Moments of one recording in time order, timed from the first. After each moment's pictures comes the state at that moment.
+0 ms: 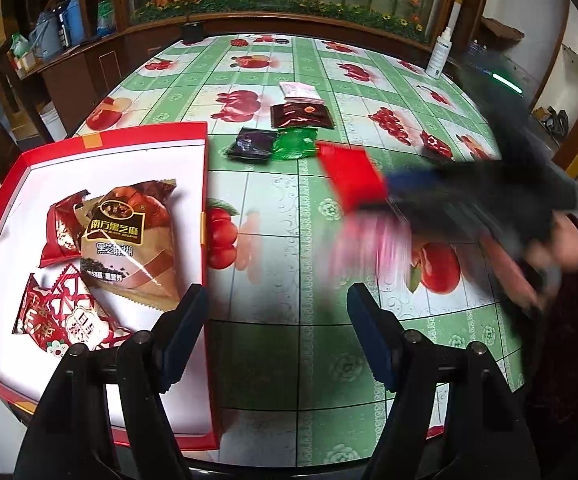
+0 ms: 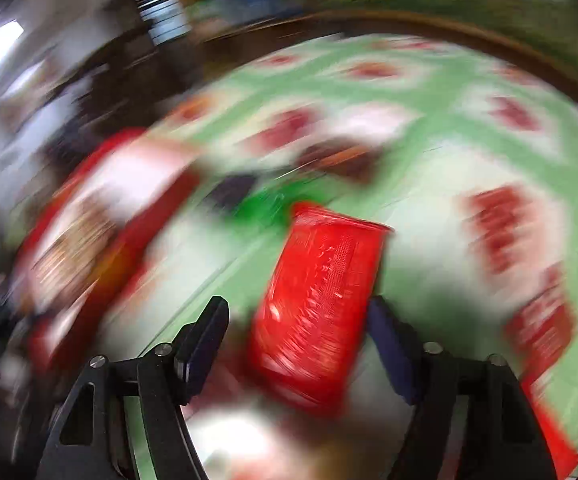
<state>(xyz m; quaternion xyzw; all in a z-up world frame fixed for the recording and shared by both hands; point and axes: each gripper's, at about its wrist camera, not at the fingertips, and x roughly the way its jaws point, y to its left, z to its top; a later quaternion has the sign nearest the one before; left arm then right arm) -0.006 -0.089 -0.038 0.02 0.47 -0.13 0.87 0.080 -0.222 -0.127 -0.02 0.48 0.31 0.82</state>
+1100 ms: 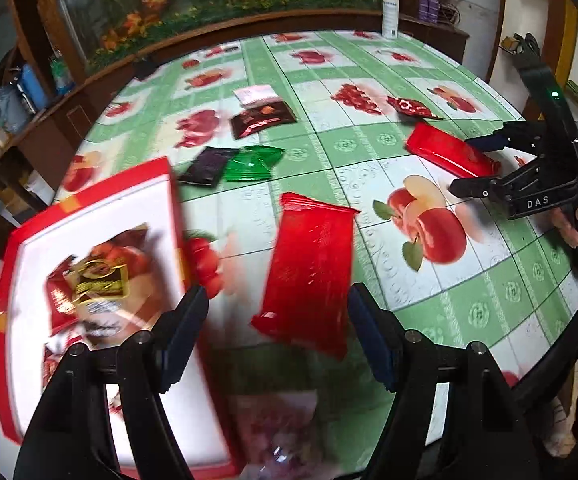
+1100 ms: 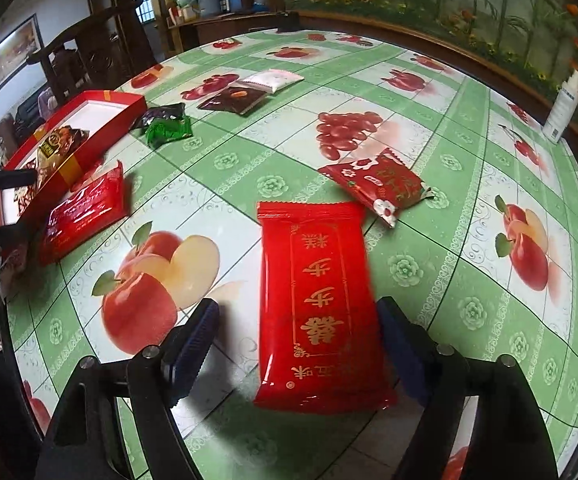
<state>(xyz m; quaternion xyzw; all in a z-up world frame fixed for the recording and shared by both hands) 0.001 -0.120 -0.042 0.15 0.45 -0.18 0.86 0.023 -0.322 -0.136 -0.09 0.46 0.16 0.87</state>
